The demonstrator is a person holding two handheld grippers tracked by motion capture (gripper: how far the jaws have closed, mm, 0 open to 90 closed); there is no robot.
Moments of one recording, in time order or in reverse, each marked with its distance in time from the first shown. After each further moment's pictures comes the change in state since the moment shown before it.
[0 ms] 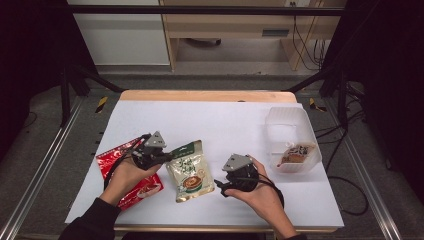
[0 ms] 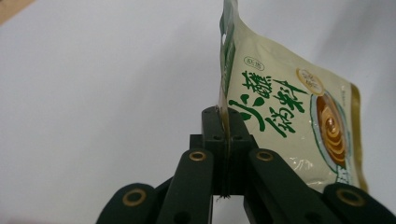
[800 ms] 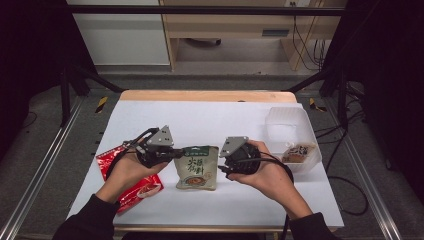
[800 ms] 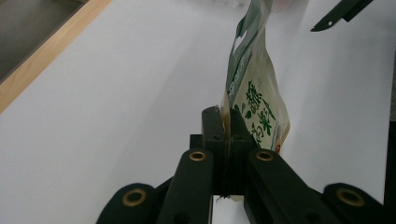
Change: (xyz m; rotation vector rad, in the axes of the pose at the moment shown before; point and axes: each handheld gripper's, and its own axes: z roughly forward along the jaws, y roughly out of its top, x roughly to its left) left arm -0.030 0.046 -0.033 -0.077 -0.073 0.160; right arm -0.023 0.062 -0.039 0.113 0.040 -0.218
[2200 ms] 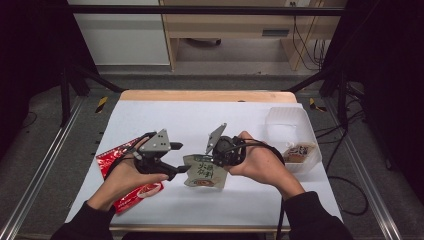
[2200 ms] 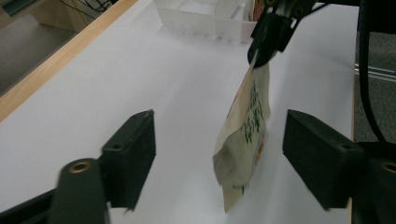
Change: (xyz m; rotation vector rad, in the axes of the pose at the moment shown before) left arm -0.016 -0.008 -0.013 -0.126 -0.026 -0.018; right arm -0.009 0.040 0.006 0.156 0.236 -0.111
